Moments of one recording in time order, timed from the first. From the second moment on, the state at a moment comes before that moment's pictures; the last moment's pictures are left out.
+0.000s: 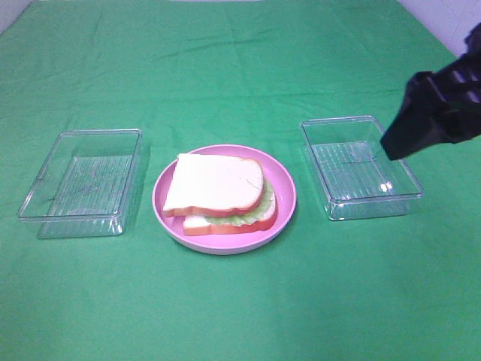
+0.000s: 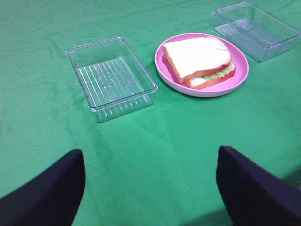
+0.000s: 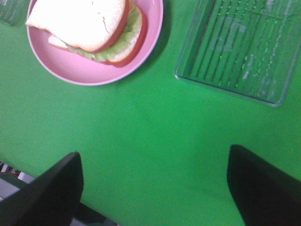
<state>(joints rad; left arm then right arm) -0.44 -0.01 -0.50 0.01 1.05 -0.09 0.29 1.20 -0.97 0.18 0.93 -0.19</state>
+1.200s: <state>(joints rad) -0.44 -0.01 -0.50 -0.04 1.05 0.00 0.29 0.16 -0.51 0.15 1.08 -0.22</state>
